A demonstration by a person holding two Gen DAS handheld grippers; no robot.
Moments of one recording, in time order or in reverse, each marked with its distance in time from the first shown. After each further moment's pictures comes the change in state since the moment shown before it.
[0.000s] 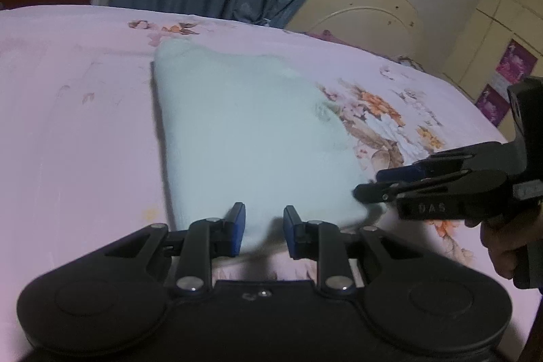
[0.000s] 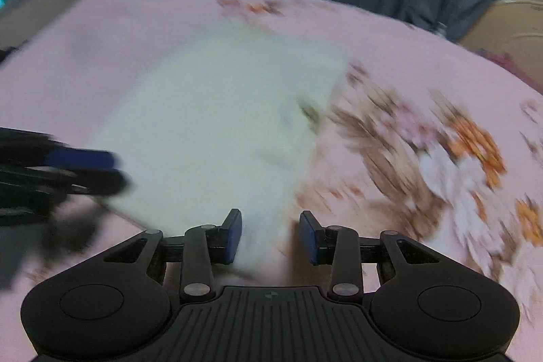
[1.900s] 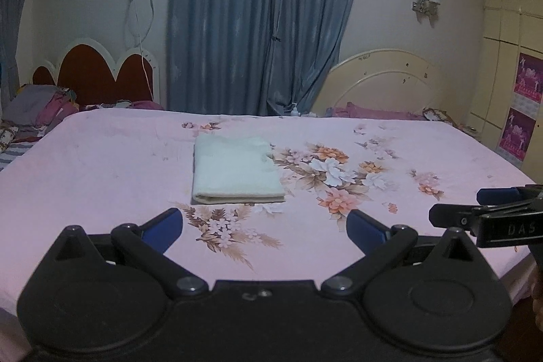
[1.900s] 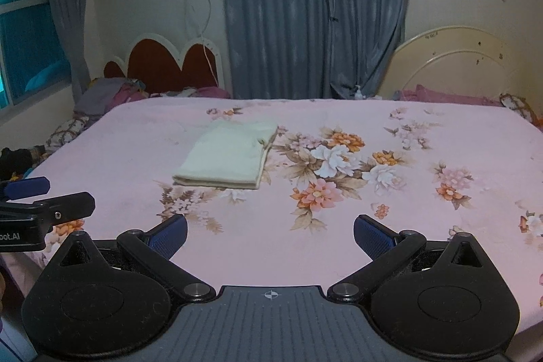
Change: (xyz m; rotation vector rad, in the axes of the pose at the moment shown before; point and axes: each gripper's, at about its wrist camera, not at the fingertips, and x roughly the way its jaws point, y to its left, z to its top) left arm -0.273 -0.200 -0.119 0.084 -0.316 0.256; right arm -0.348 0.057 -0.203 0.202 -0.399 -0.071
